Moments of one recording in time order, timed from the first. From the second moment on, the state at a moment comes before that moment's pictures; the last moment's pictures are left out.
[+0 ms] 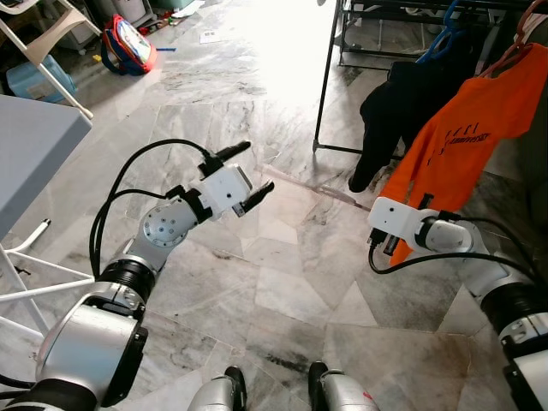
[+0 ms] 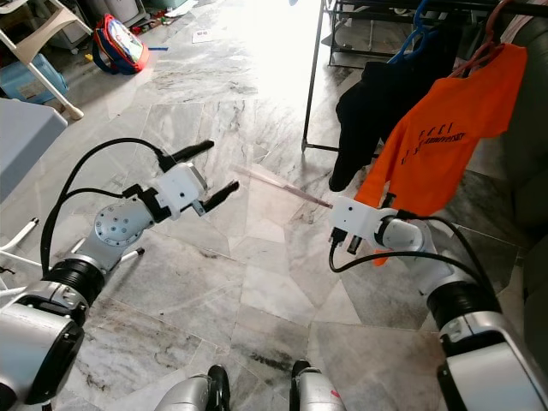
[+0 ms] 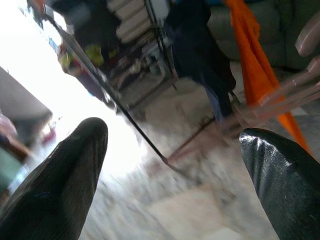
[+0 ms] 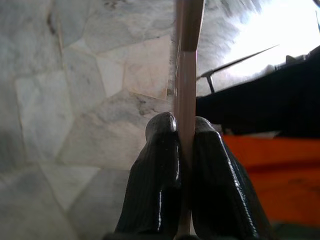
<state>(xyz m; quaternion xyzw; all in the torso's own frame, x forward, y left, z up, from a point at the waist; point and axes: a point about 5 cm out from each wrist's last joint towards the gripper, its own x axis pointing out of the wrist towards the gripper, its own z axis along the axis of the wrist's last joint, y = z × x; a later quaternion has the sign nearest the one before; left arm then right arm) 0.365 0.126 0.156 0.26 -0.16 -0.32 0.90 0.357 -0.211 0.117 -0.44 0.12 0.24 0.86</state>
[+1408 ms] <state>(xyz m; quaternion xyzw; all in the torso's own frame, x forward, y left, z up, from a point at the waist) 0.328 0.148 0.067 -0.02 0.04 -0.05 1.00 0.307 -0.165 0.074 -0.02 0.20 -0.04 0.98</state>
